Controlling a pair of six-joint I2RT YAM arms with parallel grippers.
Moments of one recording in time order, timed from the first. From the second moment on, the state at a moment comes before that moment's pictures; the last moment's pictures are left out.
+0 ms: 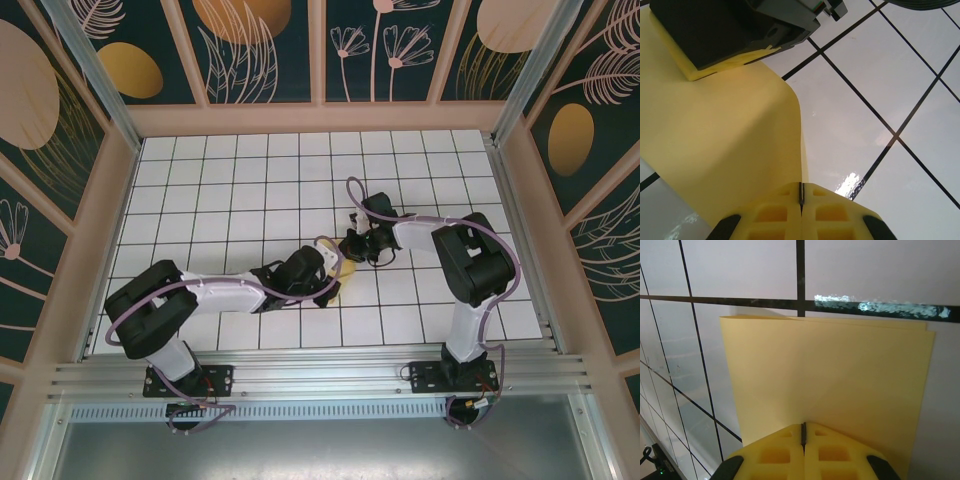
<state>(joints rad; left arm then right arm) -0.96 1.63 0.73 0.15 0.13 -0.40 0.48 1.88 0.99 -0.22 -0.57 0.57</state>
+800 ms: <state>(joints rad) -0.85 1.67 0.74 0.15 0.24 -0.36 0.48 1.88 0.99 -0.22 -0.57 0.57</state>
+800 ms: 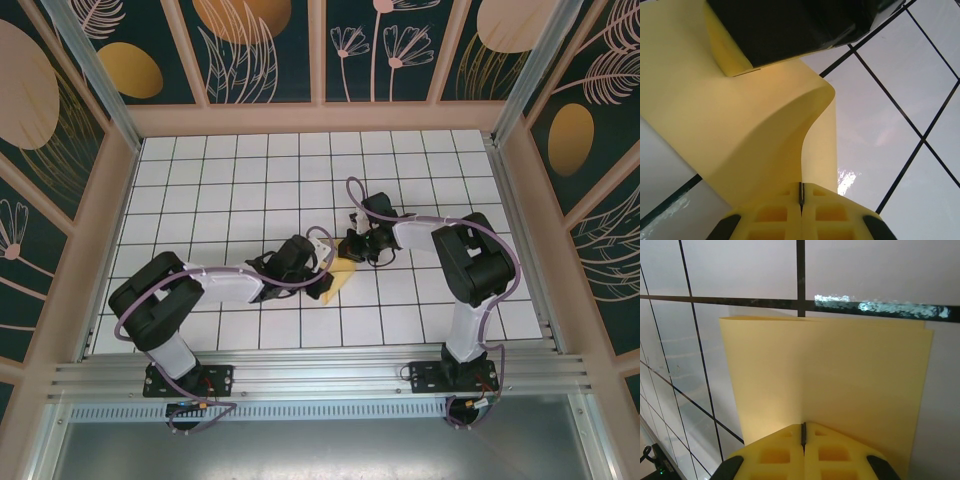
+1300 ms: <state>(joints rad) -0.82 1.71 0.75 0.14 0.27 -0.33 0.48 1.88 0.99 -0.22 -0.57 0.57</state>
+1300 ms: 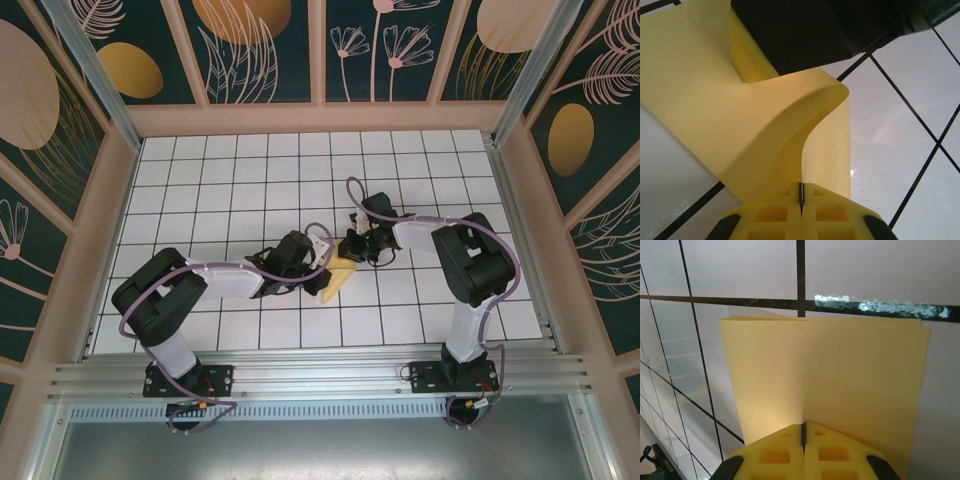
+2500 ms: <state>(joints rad) -0.82 1.72 0.73 0.16 0.25 -0.35 0.48 1.88 0.99 -0.22 -0.57 0.58</state>
